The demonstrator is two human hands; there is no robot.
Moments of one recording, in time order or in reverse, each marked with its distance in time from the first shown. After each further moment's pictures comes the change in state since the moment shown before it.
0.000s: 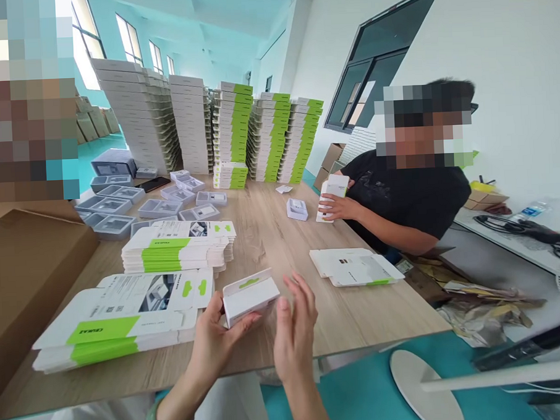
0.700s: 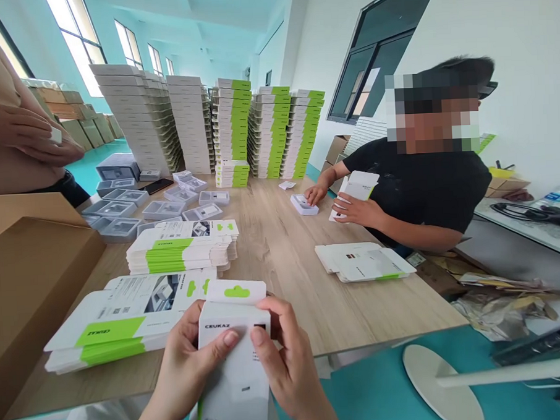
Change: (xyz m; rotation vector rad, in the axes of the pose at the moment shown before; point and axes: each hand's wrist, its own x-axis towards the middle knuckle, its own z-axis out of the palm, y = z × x) left_hand -0.028 0.051 -0.034 -0.310 -0.075 -0.182; right_hand -0.007 -0.062 -0.025 0.468 -0.359 0.246
